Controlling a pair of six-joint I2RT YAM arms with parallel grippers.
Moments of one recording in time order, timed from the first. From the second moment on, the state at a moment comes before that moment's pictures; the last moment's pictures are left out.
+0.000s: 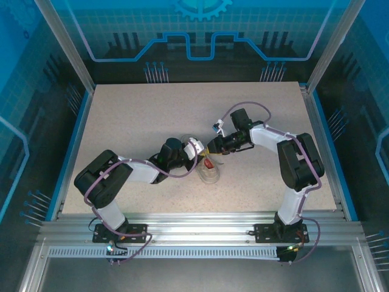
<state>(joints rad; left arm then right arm) -0.62 1.71 0.64 0.63 0.27 0.25 0.36 1.85 1.17 -0.49 -0.91 0.20</state>
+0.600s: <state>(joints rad) -0.62 1.71 0.65 0.59 0.28 0.20 0.38 1.86 1.19 -0.50 -0.89 0.18</state>
